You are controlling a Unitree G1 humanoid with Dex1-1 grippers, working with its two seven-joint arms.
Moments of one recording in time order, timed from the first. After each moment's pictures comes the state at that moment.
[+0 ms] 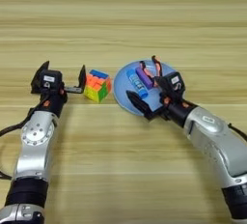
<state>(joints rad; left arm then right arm) -0.15 0.20 0.12 0.31 -0.09 -0.27 -0.16 -0.13 -0.05 0.21 -0.19 0.21 0.43 0.37</state>
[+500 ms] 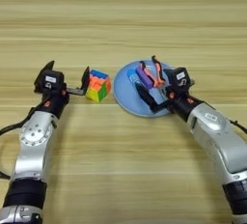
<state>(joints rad) -0.13 0.21 0.10 0.29 -0.12 -0.27 -0.25 -0.16 -0.06 0.18 -0.12 0.16 0.35 0.33</state>
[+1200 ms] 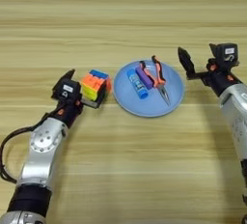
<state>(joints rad) -0.10 0.21 0.01 0.33 -0.09 -0.27 -0.34 -0.27 -0.10 -0.10 -0.06 0.25 0.27 0.27</state>
